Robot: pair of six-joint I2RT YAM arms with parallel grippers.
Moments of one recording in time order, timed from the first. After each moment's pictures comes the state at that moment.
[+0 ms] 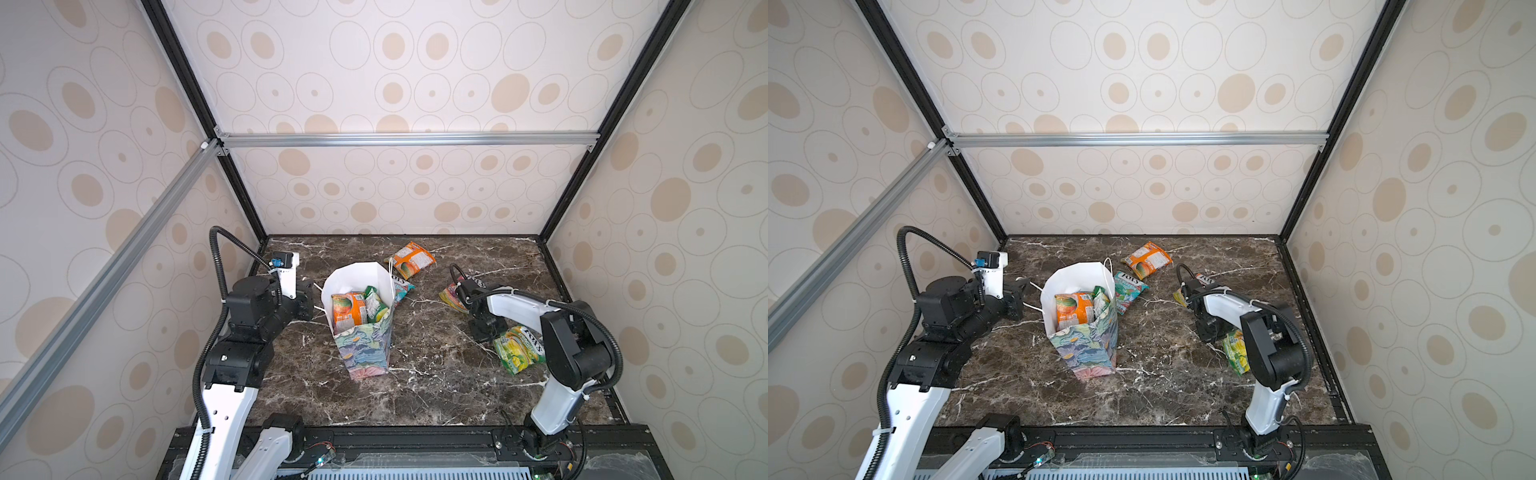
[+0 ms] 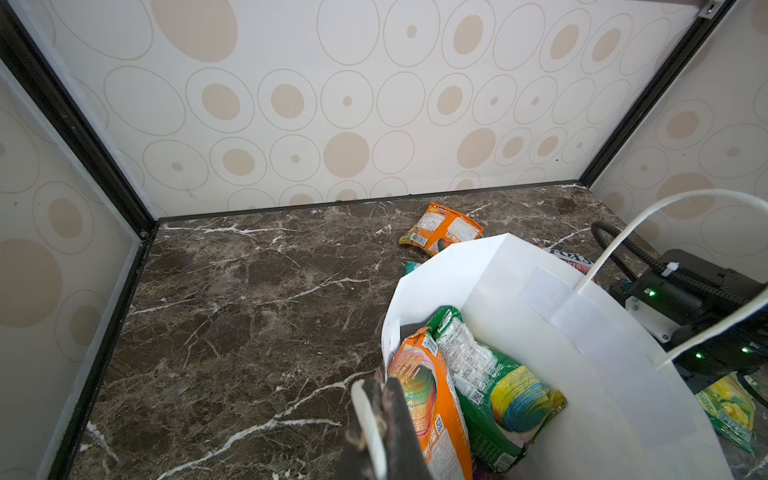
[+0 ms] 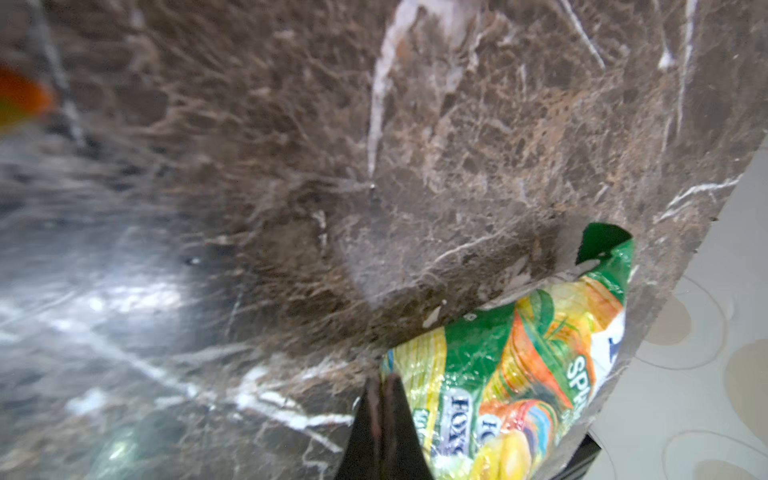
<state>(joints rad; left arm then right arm) -0.10 0.78 1.03 -0.61 0.19 -0.04 0.39 1.76 1.09 -0.95 0.37 0.26</state>
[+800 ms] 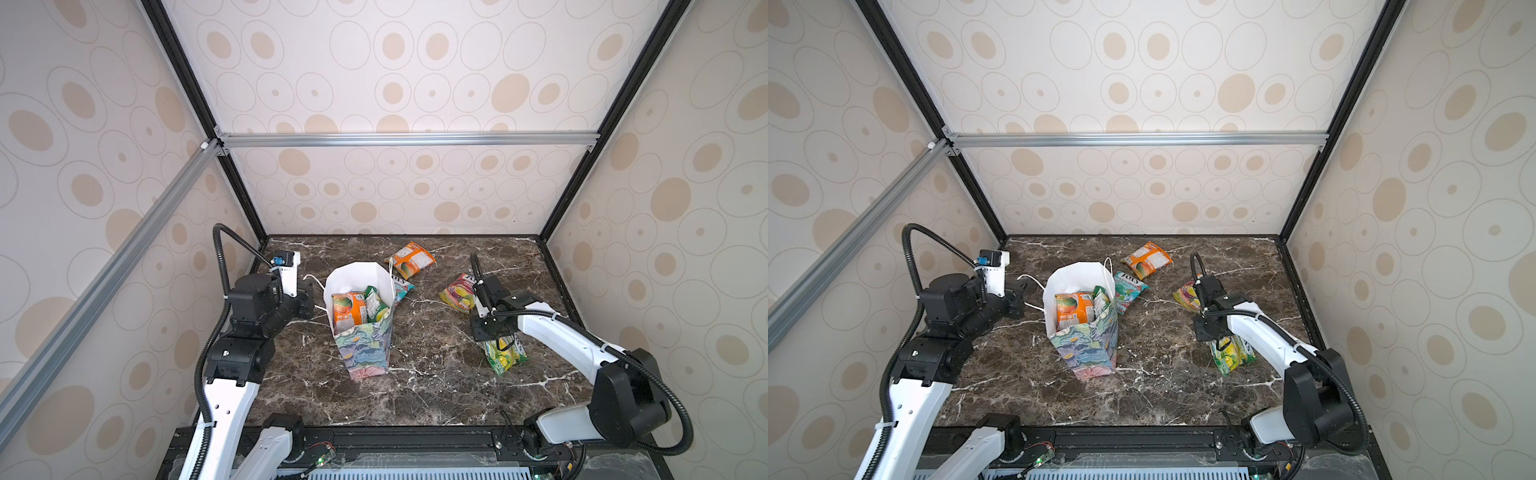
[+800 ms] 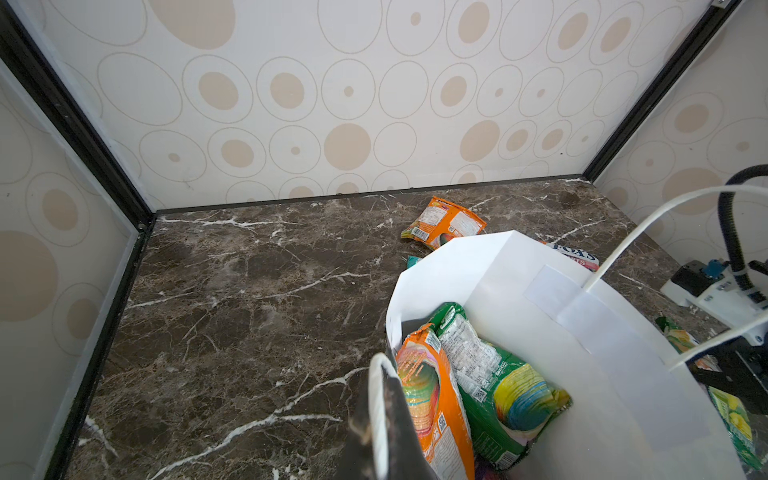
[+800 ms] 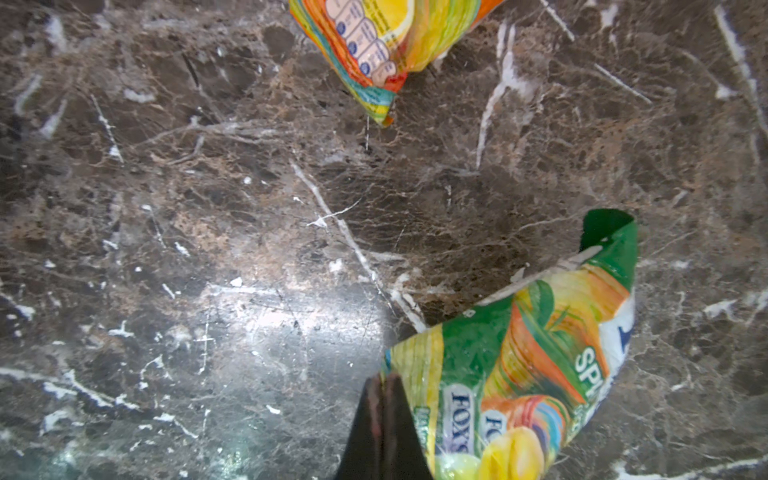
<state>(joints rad) -0.10 0.81 1.04 -0.61 0.19 -0.04 0.39 1.40 0.98 -0.87 0.08 0.26</state>
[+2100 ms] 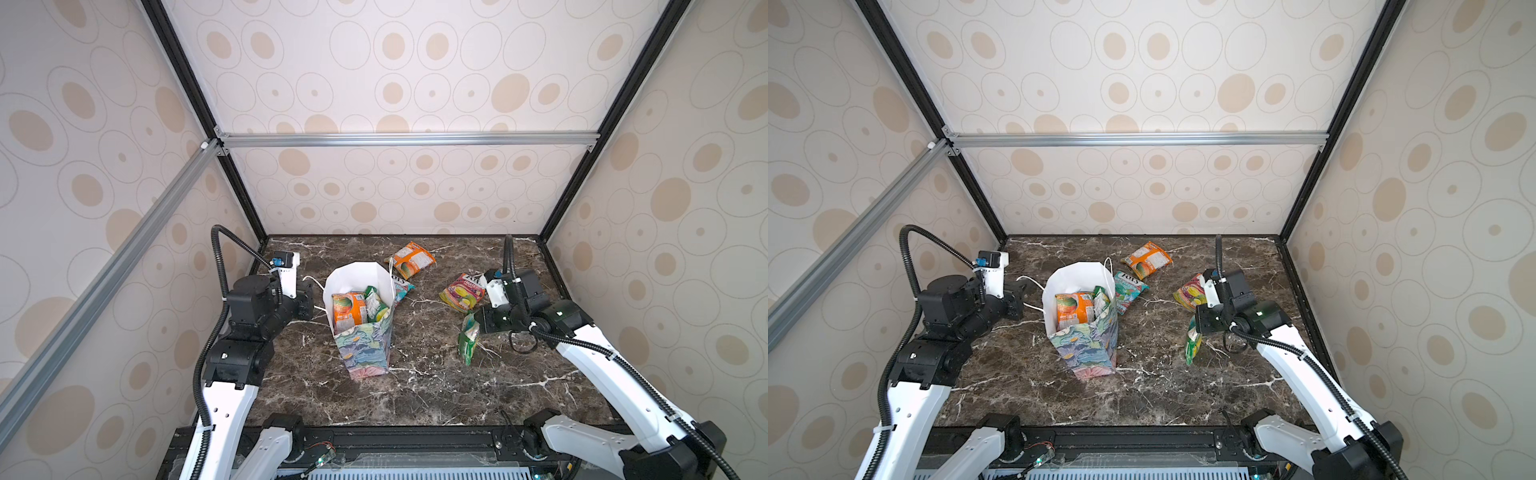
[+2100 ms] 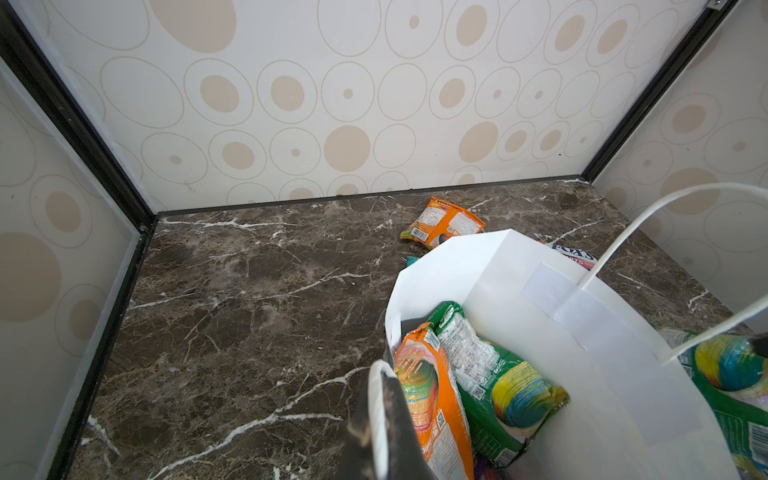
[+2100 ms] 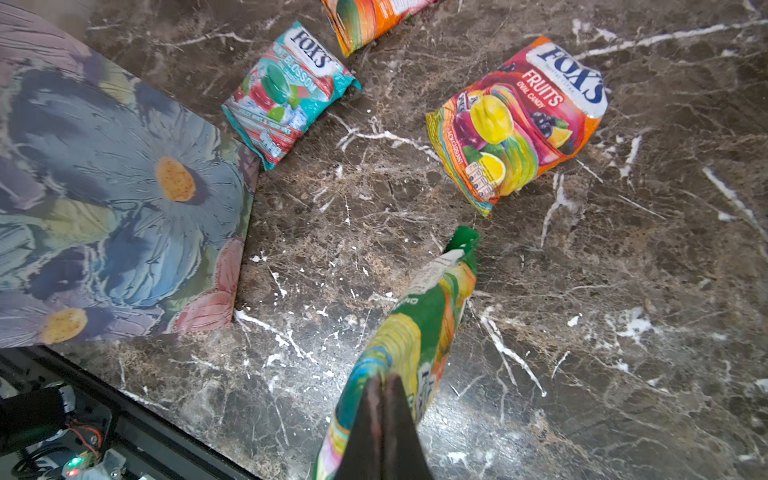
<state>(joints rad) -0.10 0.79 1.04 -0.62 0.19 -0.03 0.41 1.09 1.07 -0.88 -0.14 0.27</state>
